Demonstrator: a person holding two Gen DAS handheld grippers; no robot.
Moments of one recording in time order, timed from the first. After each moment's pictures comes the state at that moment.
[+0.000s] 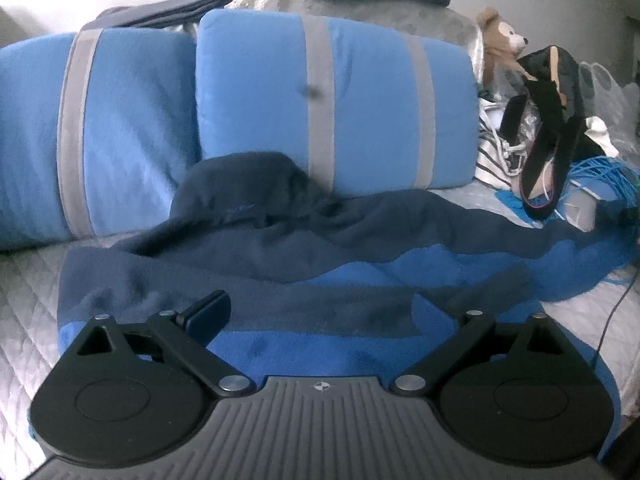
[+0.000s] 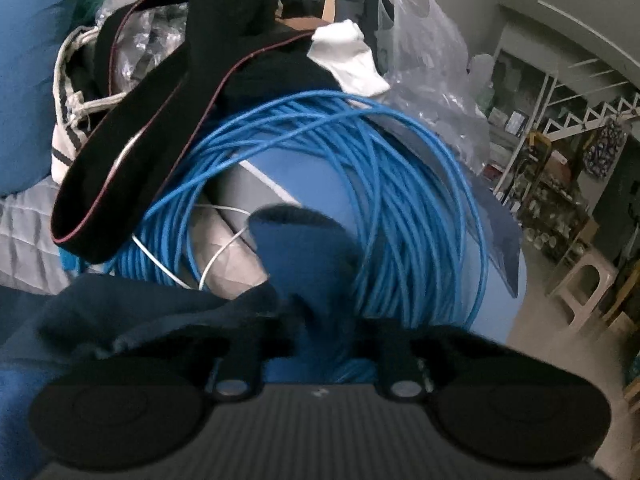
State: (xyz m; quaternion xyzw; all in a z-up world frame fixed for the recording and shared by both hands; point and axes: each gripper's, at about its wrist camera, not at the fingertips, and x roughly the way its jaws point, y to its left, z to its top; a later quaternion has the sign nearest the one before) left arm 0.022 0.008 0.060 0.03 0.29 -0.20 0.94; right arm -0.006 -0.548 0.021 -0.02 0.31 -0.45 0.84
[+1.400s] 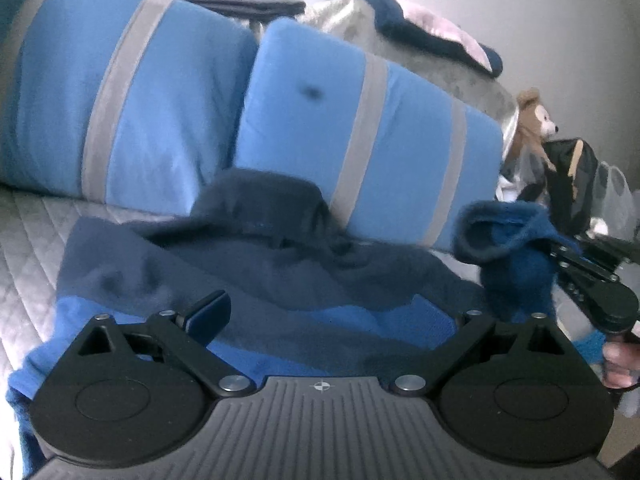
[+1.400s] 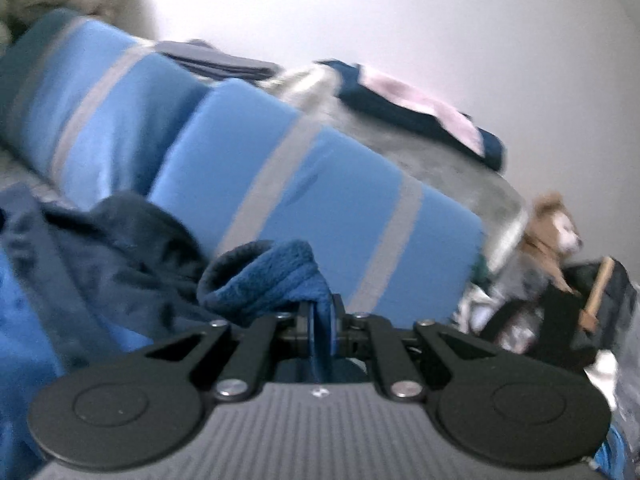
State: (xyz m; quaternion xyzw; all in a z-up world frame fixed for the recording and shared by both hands) left arm 0.039 0.050 0.079 -0.10 0.29 -0.19 0.93; right arm 0.000 -0.202 0.097 -0.23 0.14 -0.02 0.96
